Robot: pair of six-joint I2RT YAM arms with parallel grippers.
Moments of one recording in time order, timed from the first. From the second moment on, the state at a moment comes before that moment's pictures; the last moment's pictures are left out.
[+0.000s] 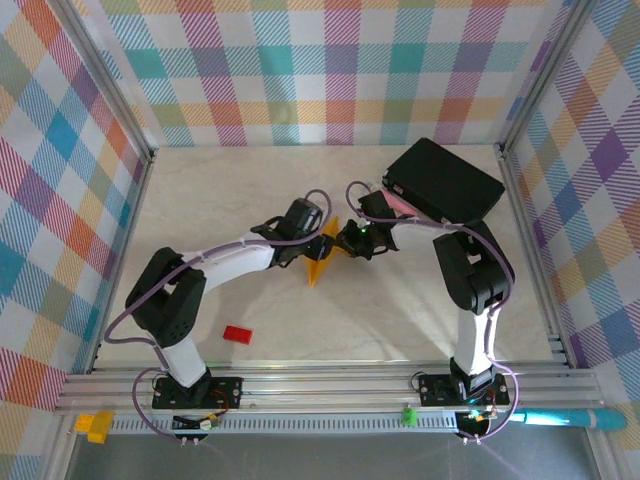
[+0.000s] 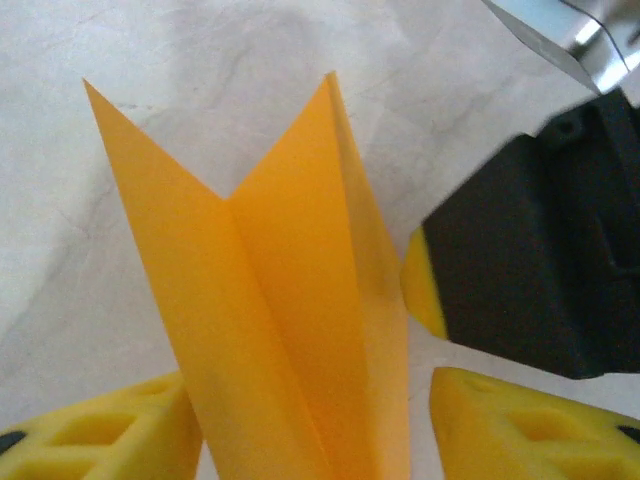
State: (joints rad) left arm -0.66 1.72 1.12 -0.24 -0.08 -0.17; right arm 0.50 1.93 1.15 -0.18 -0.45 0.93
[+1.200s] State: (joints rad) left arm -0.30 1.52 0.79 -0.03 0.19 -0.69; right arm 0.66 2.17 1.68 -0.77 -0.11 0.90
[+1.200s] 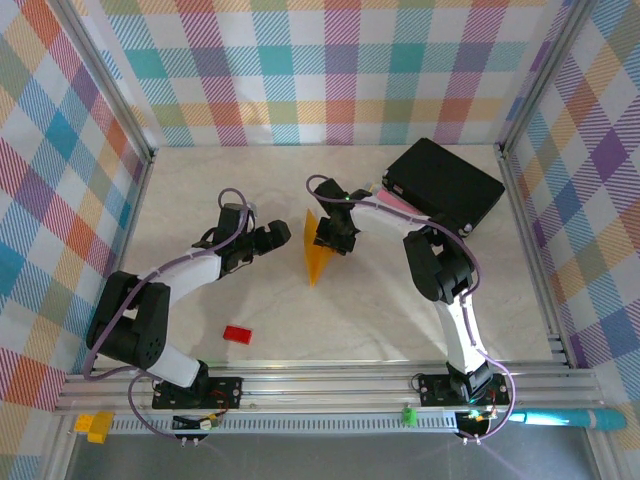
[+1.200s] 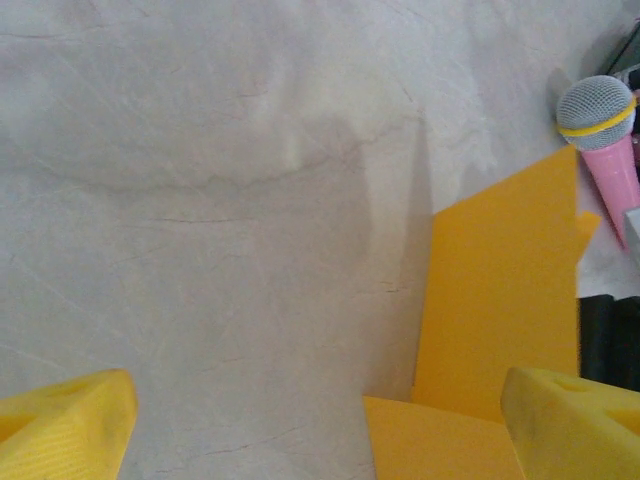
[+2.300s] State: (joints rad) left arm -0.26 1.58 0.71 0.15 0.35 -0.81; right arm 0.56 2.02 1.32 -0.31 -0.45 0.87
